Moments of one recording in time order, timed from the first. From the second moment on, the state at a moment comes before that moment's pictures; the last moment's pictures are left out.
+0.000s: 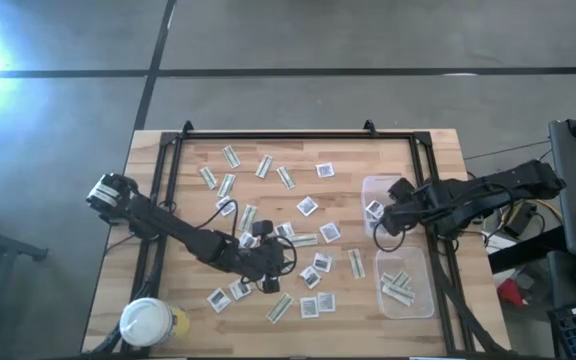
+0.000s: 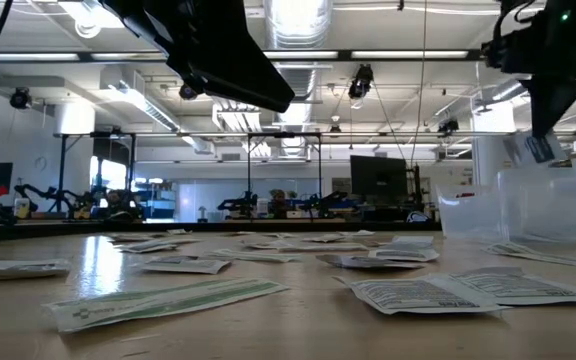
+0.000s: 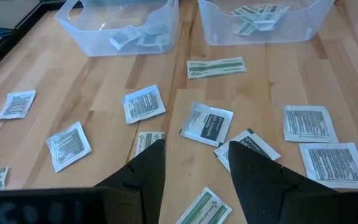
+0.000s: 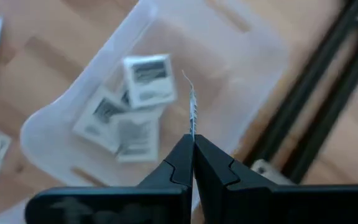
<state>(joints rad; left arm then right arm) -0.41 1.63 1.01 0.00 -0.52 -0.24 0.20 1.08 0.89 -1.39 0.39 1.11</state>
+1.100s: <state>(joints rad) -0.41 1.62 1.01 0.00 -0.52 -0.24 0.04 1.08 0.71 -1.03 0.17 0.88</state>
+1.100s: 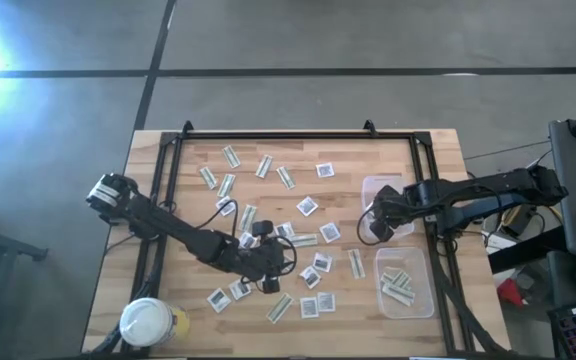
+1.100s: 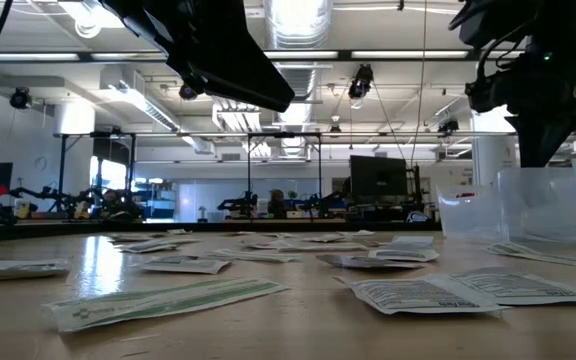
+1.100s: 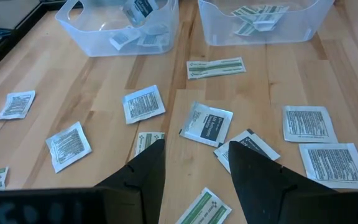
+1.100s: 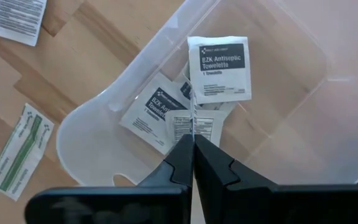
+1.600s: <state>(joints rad) -0.41 1.62 1.01 0.00 -0.52 -0.24 0.04 1.08 0.71 -1.04 0.17 0.87</state>
